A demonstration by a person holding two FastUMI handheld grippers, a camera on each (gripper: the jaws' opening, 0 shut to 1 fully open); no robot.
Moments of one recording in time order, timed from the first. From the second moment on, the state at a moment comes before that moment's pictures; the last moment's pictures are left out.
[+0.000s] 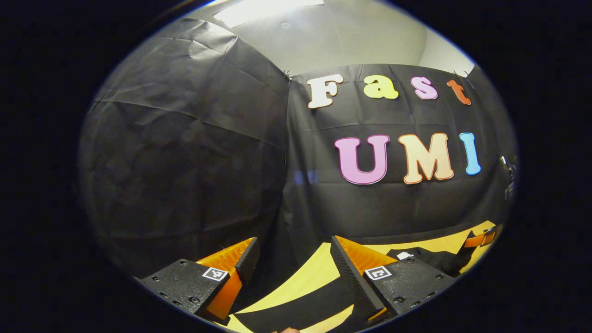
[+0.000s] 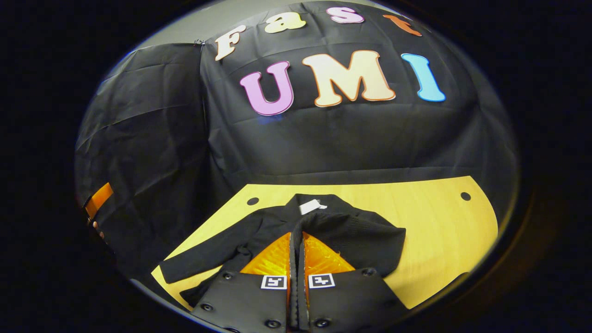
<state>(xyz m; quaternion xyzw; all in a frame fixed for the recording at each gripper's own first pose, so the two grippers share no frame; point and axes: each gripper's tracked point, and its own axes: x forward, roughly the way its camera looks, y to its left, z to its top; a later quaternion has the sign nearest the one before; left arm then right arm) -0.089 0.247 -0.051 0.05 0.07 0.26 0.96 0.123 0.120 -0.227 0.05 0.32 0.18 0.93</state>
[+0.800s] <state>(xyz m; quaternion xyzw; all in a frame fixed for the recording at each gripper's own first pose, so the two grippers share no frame) -0.095 0.338 -0.125 0.01 0.13 0.26 0.96 0.170 0.232 -0.273 0.04 0.36 0.16 0.92</state>
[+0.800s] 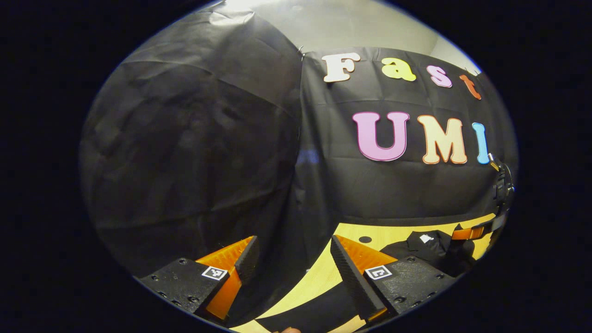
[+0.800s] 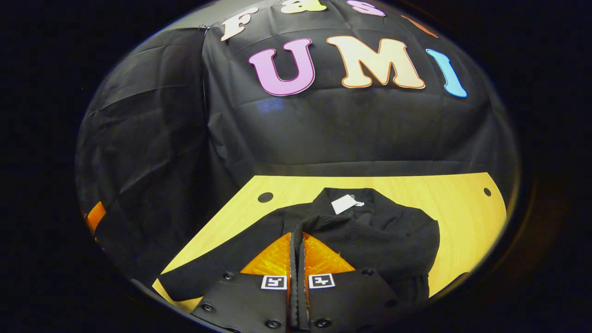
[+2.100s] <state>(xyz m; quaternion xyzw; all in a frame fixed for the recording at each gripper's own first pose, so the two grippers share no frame) -0.210 0.313 -0.349 -0.11 0.44 0.25 0.85 0.141 0.192 -0.251 -0.03 0.33 0.14 0.93</state>
